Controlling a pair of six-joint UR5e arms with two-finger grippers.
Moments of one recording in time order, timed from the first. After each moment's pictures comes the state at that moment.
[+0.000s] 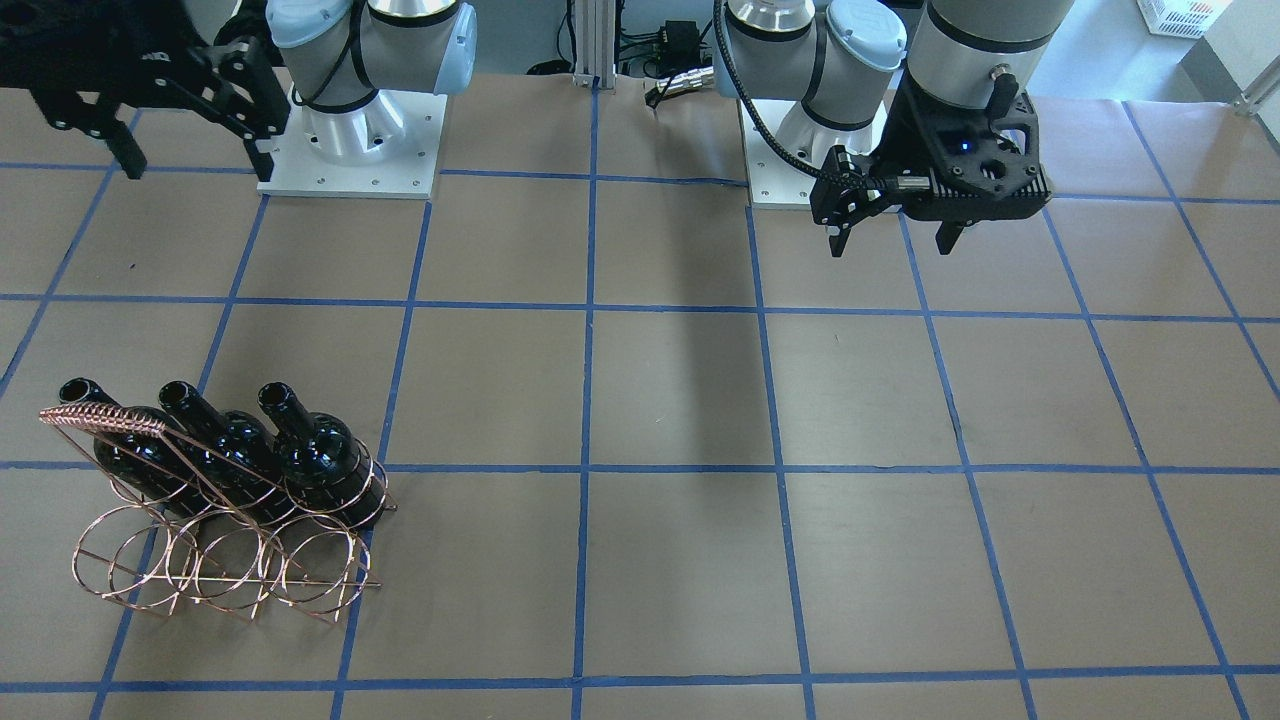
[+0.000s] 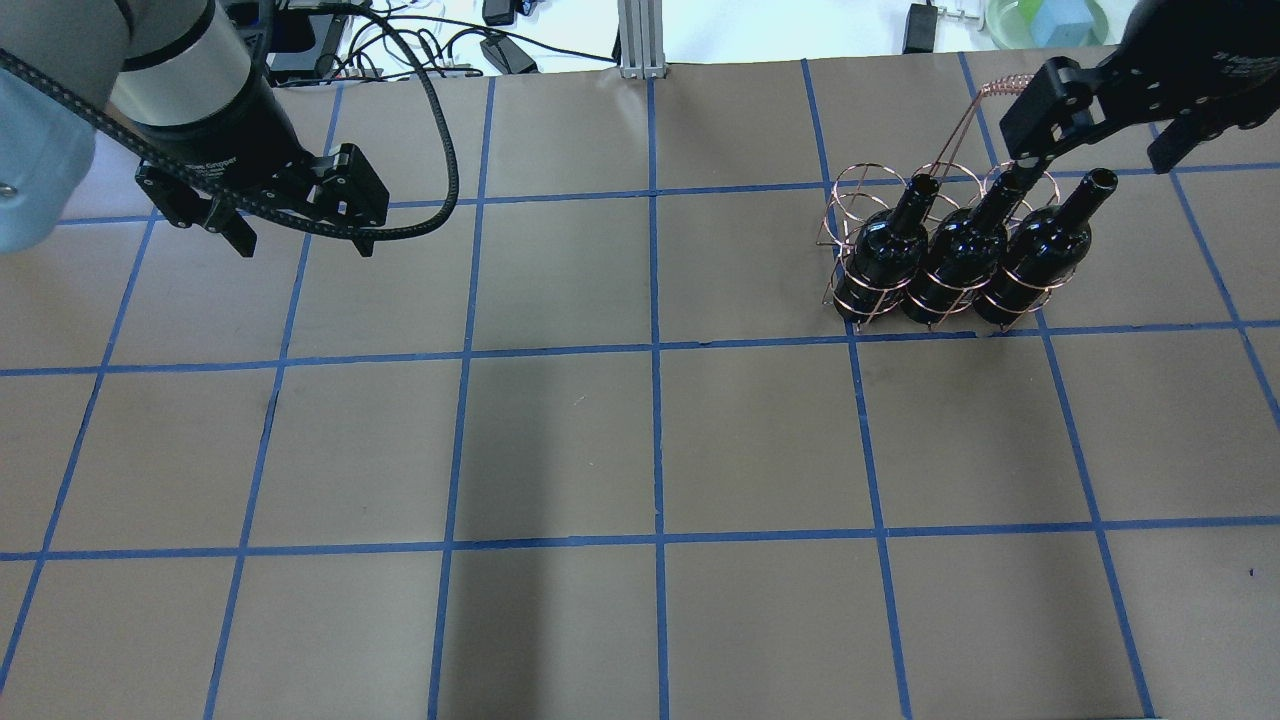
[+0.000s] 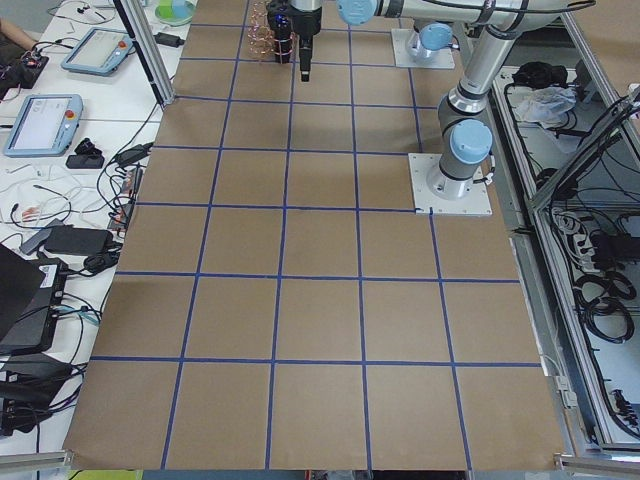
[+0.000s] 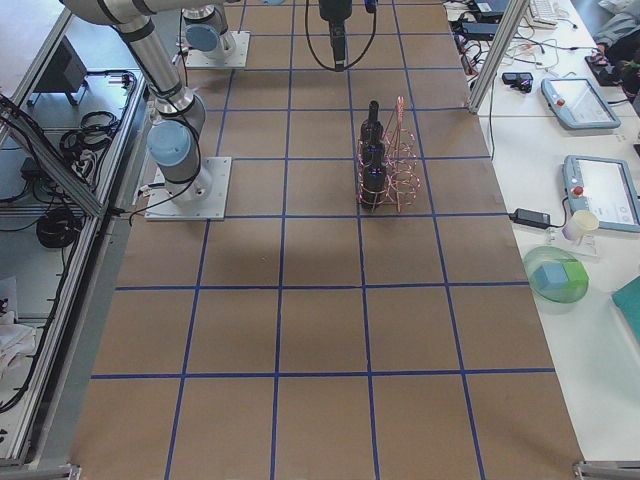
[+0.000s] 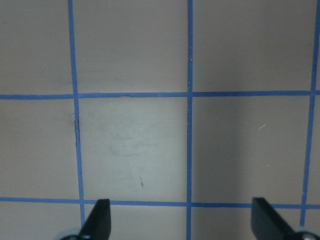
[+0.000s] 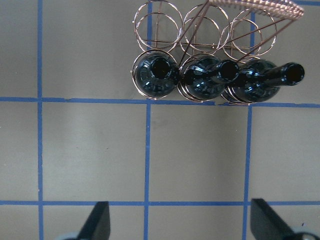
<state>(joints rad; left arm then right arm) -1.58 -1.54 -1.57 -1.58 1.65 -0.01 1.56 -1.66 1.50 -1.51 -1.61 -0.04</state>
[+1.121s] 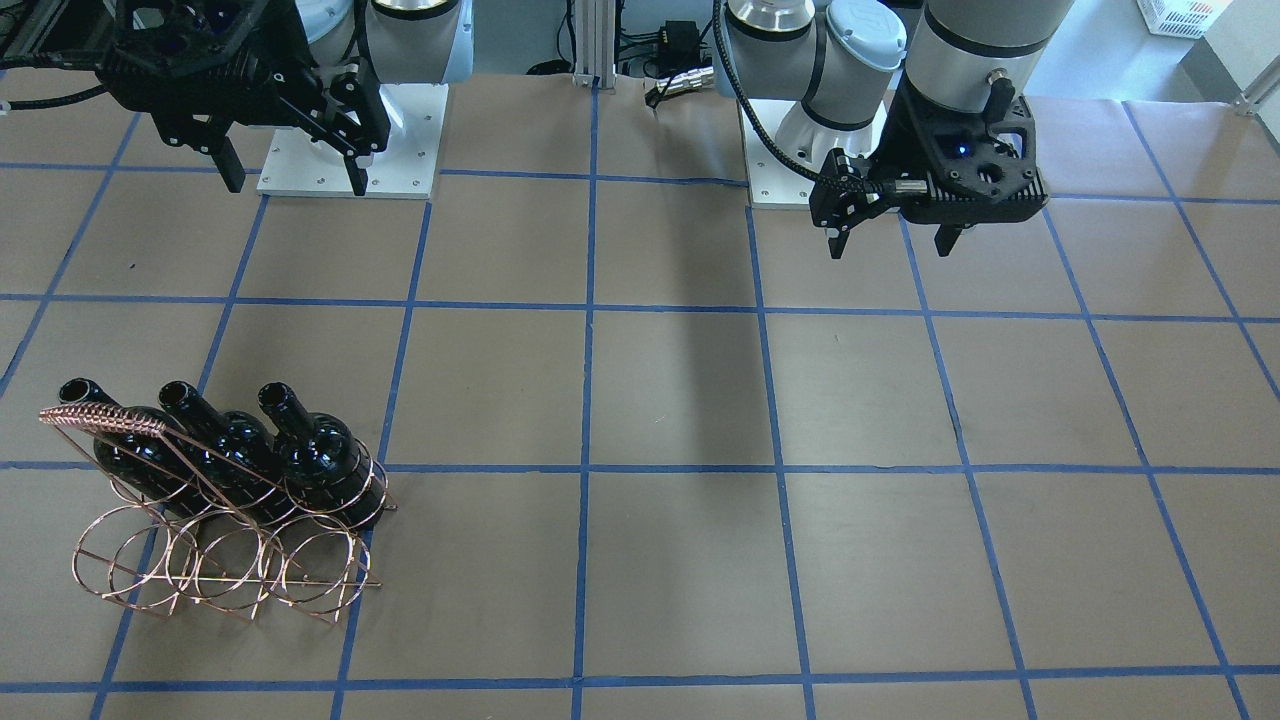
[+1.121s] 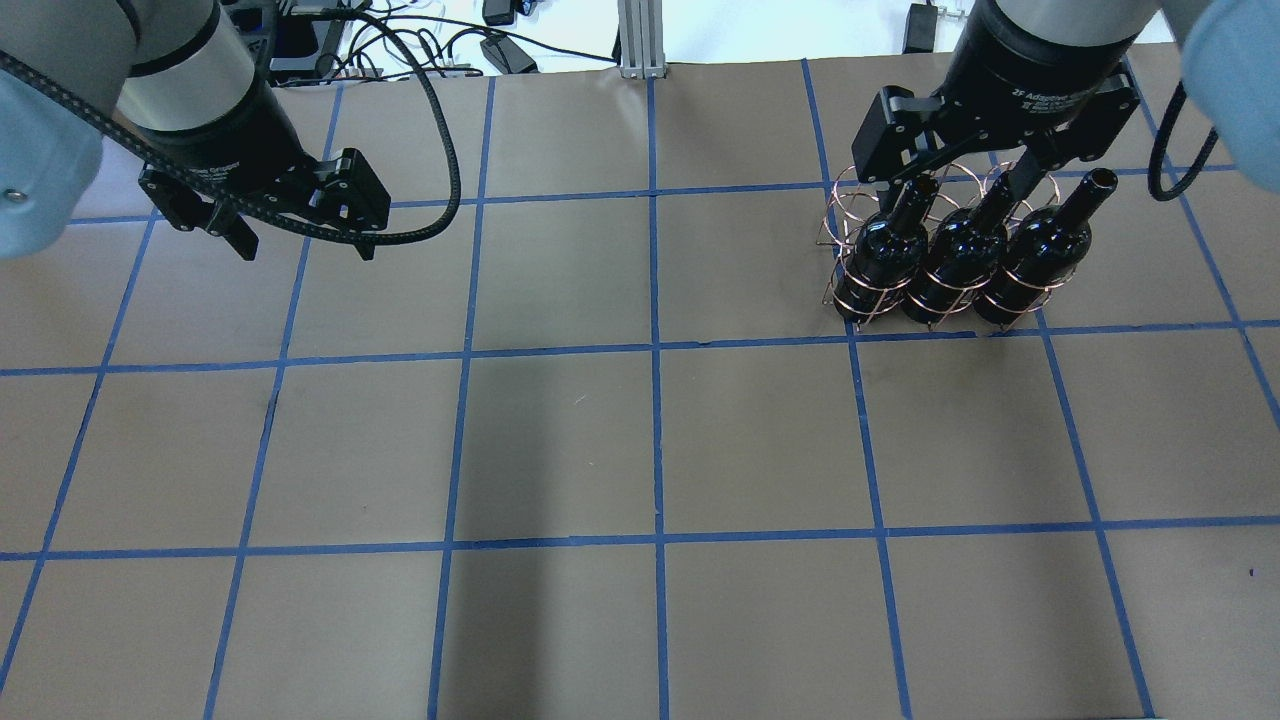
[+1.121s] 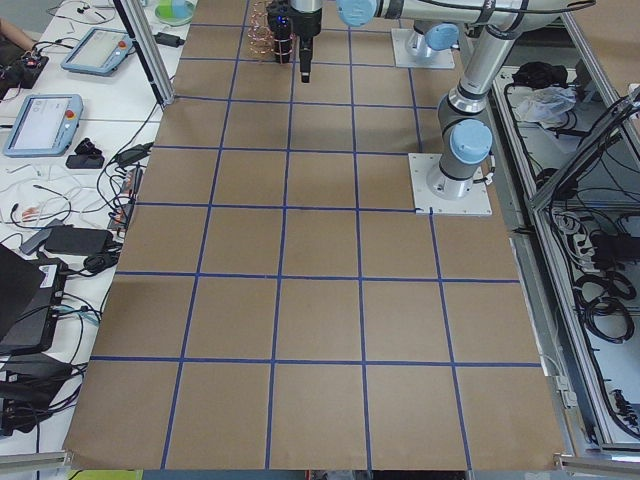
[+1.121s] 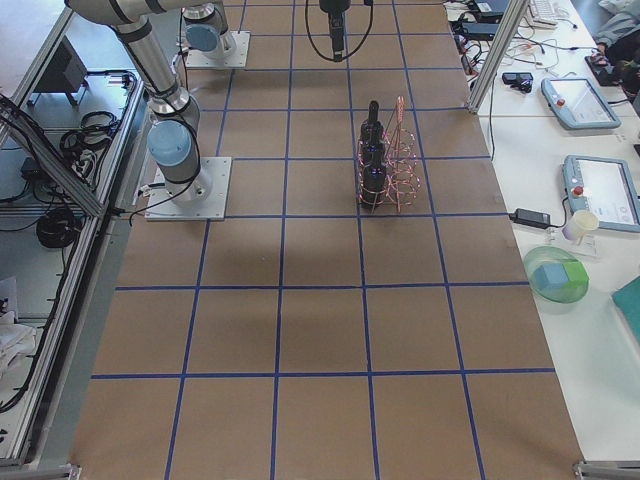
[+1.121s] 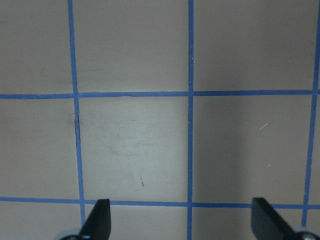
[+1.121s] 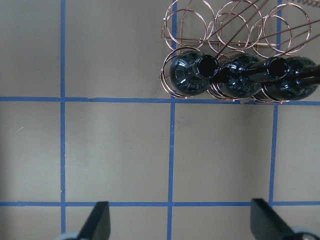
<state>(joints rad) -1.58 -1.54 -1.57 -1.58 1.65 -0.01 1.64 -1.64 1.50 -1.52 -1.61 0.04</state>
